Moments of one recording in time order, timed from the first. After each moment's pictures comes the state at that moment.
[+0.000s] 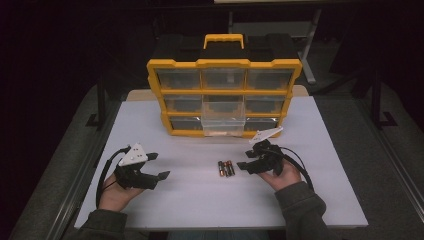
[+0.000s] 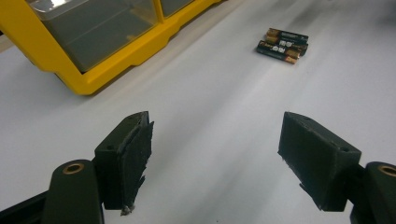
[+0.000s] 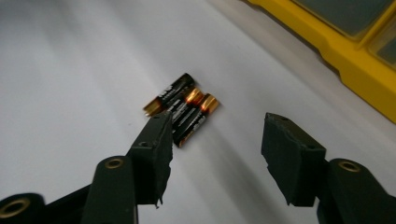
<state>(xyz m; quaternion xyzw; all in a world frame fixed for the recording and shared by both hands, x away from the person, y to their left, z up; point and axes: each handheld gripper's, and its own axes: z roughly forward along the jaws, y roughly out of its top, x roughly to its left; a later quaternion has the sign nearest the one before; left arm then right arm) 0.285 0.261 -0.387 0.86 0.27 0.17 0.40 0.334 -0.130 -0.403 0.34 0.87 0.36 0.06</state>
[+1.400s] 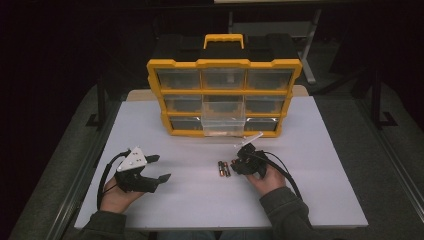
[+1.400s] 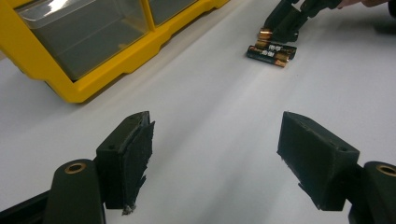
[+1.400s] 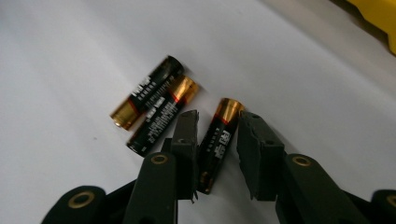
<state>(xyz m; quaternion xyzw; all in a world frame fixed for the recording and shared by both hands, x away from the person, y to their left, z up) 0.279 0.263 -0.392 0.85 0.25 0.17 0.43 0.341 -0.094 -0.437 0.39 0.87 0.30 0.07</state>
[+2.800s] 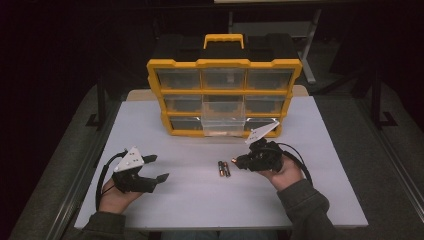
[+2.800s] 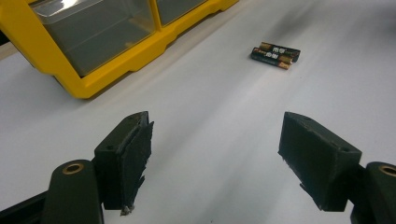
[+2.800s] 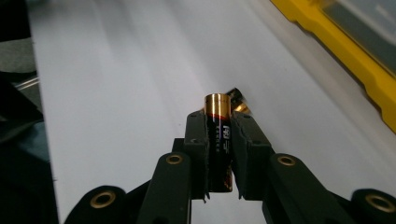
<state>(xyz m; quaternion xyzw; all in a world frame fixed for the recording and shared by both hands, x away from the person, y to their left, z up) 0.277 0.268 -0.392 0.85 0.26 0.18 0.43 0.324 -0.123 -0.370 0.26 0.90 0.36 0.02</state>
